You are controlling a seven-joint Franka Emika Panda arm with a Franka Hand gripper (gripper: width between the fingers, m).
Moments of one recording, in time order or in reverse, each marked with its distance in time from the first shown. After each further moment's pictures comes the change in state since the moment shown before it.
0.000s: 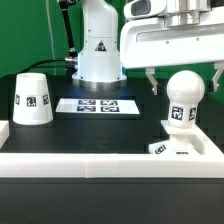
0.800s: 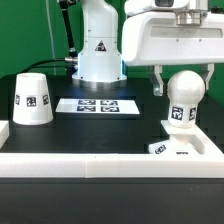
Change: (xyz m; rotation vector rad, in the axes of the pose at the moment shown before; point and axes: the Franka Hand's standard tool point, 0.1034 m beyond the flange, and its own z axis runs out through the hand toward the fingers) arm 0.005 0.005 0.000 -0.052 0.006 -0.687
